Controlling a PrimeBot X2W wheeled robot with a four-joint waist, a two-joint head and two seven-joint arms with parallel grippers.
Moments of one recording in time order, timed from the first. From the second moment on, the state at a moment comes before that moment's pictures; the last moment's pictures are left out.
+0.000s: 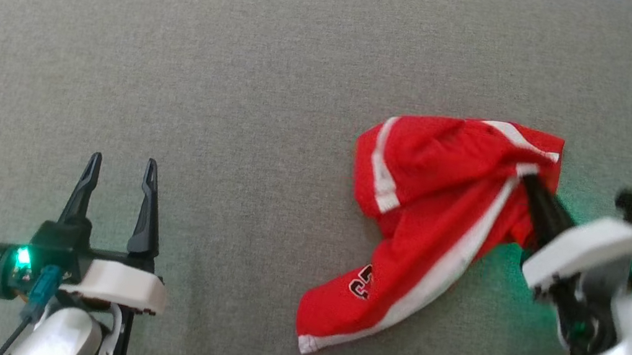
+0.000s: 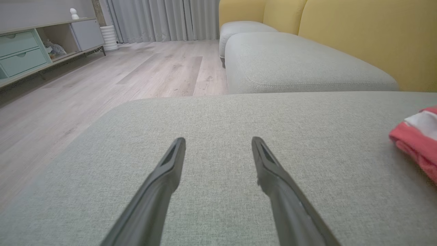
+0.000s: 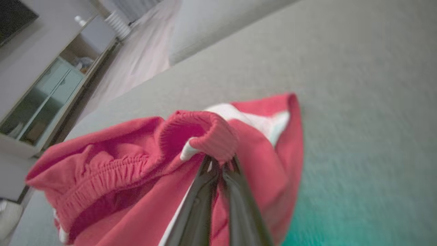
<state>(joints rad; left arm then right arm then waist) -0.16 0.35 -0.47 0.09 -0.46 0.39 -0.16 -0.36 -0.22 0.20 0.40 0.68 0.13 0.21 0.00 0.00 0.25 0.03</state>
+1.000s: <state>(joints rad) -0.15 0.37 -0.48 0.07 -0.47 0.40 -0.15 -0.06 -0.25 0.04 -0.11 0.34 0.13 -0.02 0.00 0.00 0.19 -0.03</state>
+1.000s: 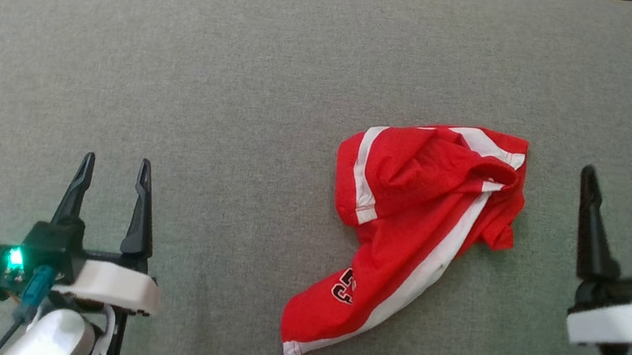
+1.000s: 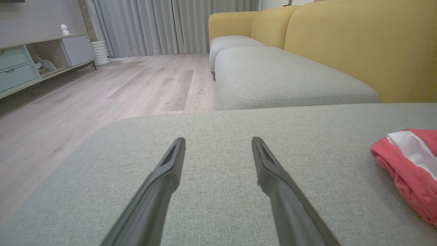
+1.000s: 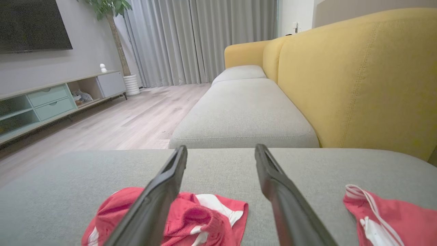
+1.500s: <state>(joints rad) -0.13 0.40 -0.49 0.03 -0.47 0.40 -0.13 0.01 -0.18 0.03 -0.18 0.34 0.13 0.04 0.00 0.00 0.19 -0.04</state>
